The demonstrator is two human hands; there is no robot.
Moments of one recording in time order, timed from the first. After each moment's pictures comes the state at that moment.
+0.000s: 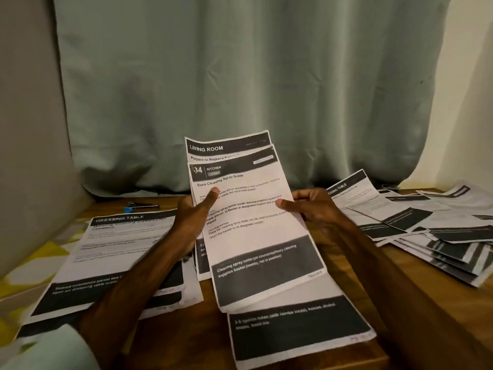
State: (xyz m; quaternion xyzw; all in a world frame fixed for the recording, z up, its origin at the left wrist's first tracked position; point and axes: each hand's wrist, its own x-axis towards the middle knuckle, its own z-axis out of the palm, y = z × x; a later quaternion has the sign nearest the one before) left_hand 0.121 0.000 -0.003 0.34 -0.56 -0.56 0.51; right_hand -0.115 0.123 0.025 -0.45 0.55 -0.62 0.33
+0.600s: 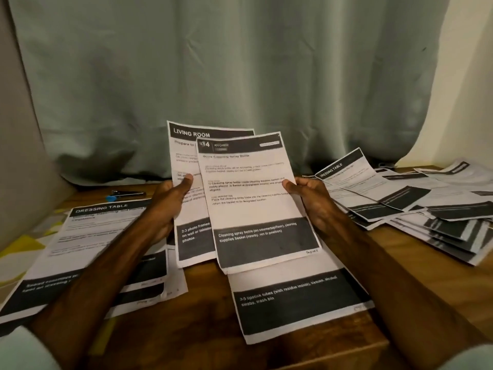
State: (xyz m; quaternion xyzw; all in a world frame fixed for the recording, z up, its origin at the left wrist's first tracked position) left_hand 0.133 -0.017 -0.004 0.35 -0.58 -0.57 0.47; right_hand -0.151 0.096 -0.011 -0.39 0.54 -0.67 0.32
